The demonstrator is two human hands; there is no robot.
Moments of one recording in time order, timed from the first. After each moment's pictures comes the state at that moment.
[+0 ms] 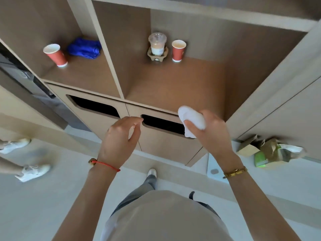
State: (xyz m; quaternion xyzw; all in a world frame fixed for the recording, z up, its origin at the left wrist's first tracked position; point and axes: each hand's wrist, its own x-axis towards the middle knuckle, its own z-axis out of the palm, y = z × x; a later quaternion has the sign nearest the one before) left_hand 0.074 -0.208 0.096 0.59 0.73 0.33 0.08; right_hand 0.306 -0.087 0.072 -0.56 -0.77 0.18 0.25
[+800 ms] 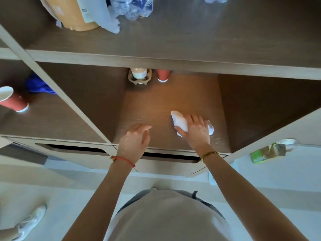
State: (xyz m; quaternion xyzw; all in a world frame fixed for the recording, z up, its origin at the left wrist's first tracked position) left_hand 0.018 -0.001 0.037 0.65 0.71 0.23 0.17; right_hand 0.234 0.091 -0.021 -0.61 -0.79 -0.01 0.08
